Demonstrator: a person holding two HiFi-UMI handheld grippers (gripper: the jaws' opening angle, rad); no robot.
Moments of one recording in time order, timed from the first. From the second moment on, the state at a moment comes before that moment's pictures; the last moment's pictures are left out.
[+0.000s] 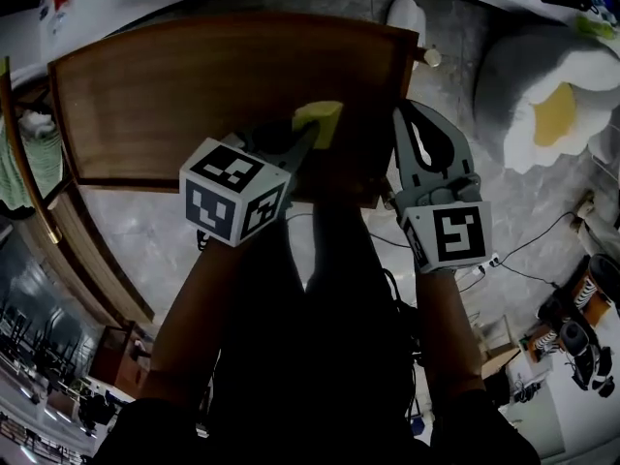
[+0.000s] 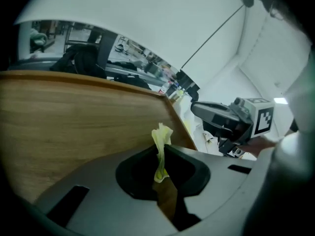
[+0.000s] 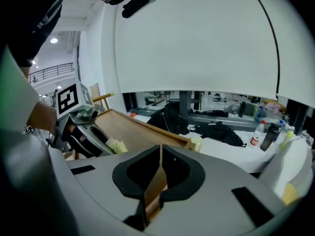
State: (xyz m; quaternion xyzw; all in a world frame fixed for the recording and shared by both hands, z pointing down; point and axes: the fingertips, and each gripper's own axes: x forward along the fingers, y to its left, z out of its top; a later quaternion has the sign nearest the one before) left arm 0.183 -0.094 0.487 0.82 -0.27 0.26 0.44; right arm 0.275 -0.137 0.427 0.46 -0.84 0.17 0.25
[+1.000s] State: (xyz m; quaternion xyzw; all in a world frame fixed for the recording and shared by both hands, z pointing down) left arm 0.187 -0.077 0.510 0.81 -0.28 0.32 0.41; right arm 0.248 -0.109 0.439 0.42 -0.85 0.18 0.25
